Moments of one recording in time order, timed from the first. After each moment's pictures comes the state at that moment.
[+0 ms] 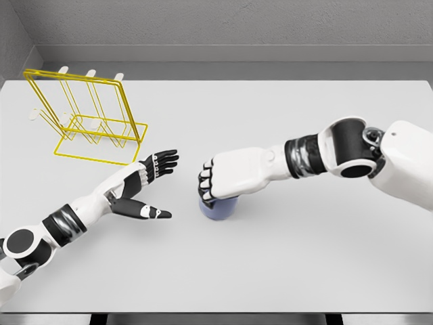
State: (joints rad) left arm -0.31 0.84 -0.90 -1.68 0.78 -0.29 -0.13; right arm -0.99 -0.65 1.16 -1.69 0.49 -0.61 0.51
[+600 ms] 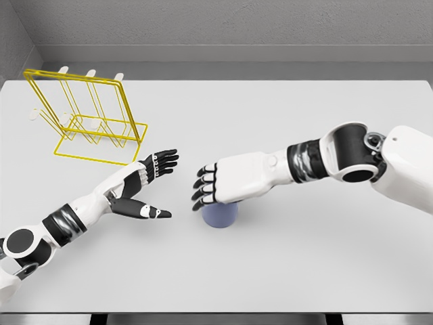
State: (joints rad) left arm -0.31 0.84 -0.90 -1.68 0.78 -0.29 -0.13; right arm -0.98 -0.66 1.16 -1.70 0.51 -0.61 0.51
